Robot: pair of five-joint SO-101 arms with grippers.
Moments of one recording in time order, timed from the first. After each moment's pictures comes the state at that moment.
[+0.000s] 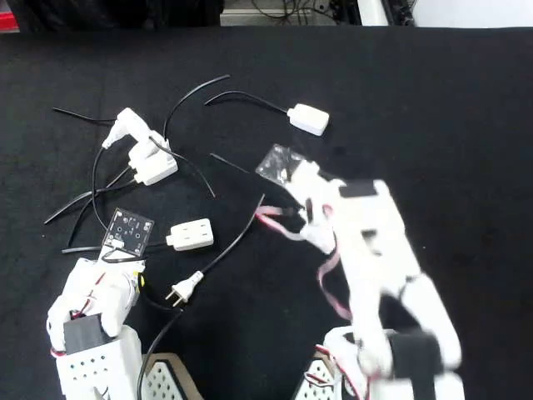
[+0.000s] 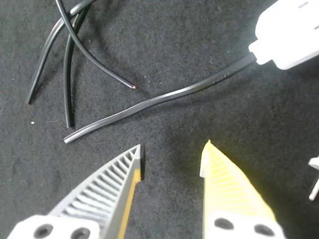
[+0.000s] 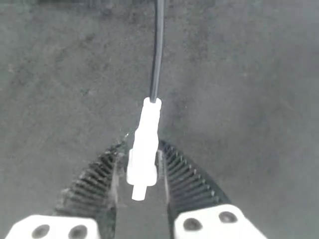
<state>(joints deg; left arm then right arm) -21.1 -103.9 96.0 69.7 -37.4 -6.3 -22.6 52.1 52.8 44.5</state>
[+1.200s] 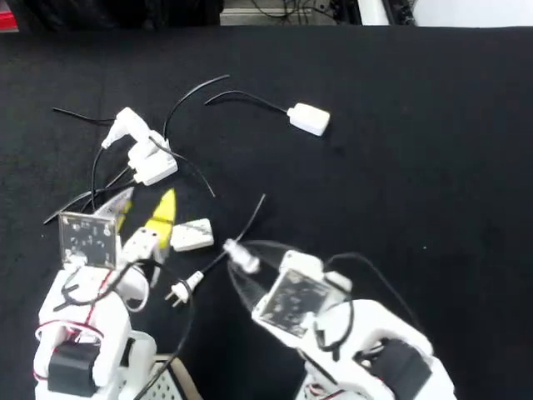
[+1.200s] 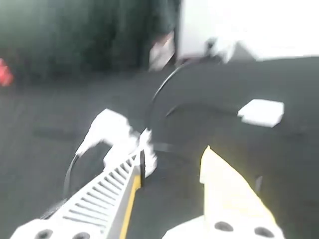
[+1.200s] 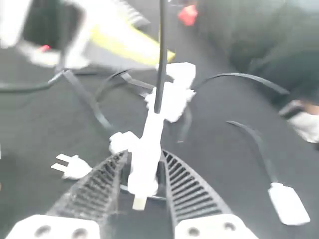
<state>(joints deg) 5.0 -104.3 70.9 57.0 -2.5 -47.2 -98.9 66.9 66.4 18.7</state>
